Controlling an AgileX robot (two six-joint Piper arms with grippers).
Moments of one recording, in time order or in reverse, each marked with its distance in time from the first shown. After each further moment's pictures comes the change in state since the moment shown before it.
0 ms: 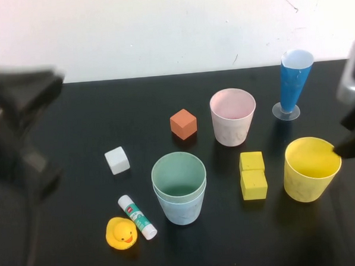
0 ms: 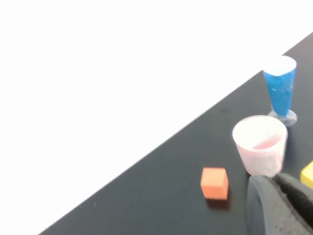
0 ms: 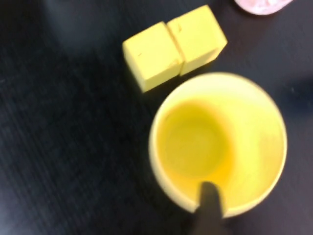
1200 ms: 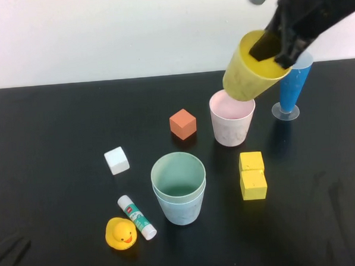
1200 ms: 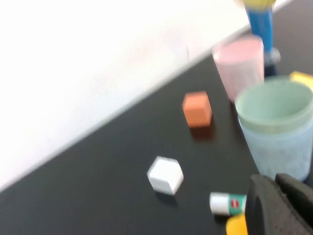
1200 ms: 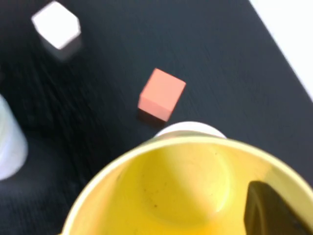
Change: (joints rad) right arm 0.145 0.431 -0.708 0.033 0.085 0.126; left arm 0.000 -0.606 0.670 0.085 -0.166 -0.069
